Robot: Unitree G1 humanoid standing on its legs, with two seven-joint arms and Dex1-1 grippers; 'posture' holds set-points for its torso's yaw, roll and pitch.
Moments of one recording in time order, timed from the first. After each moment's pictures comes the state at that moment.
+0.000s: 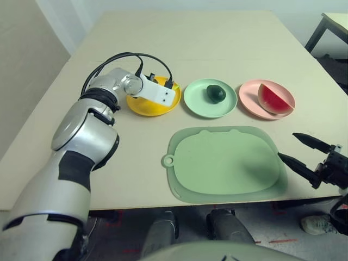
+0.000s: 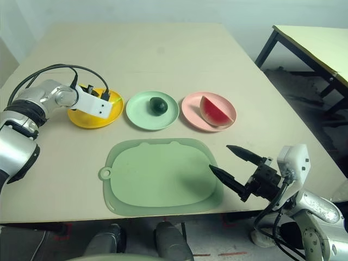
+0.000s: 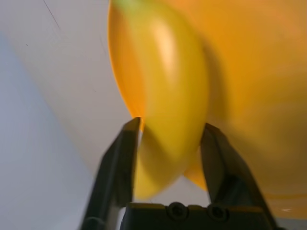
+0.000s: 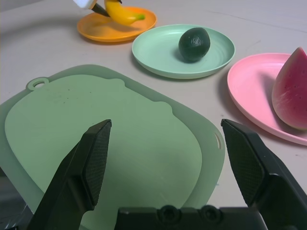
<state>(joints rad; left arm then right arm) -1.31 0.52 -0.73 1.37 0.82 -0.45 -0.47 0.31 -0.68 -0.48 -0.32 0.66 0.23 1.01</state>
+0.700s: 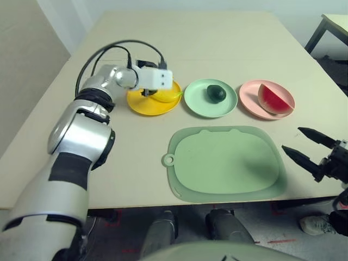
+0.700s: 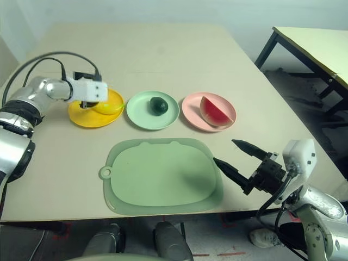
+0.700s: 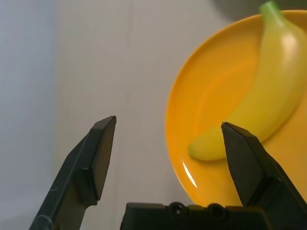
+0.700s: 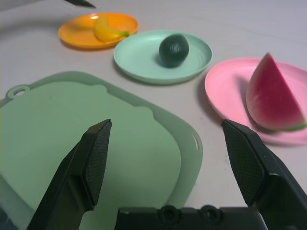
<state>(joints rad) -1.20 0.64 -0.30 1.29 0.43 -0.49 -0.67 0.29 -0.69 -0.50 -0.30 0.67 0.25 0.99</state>
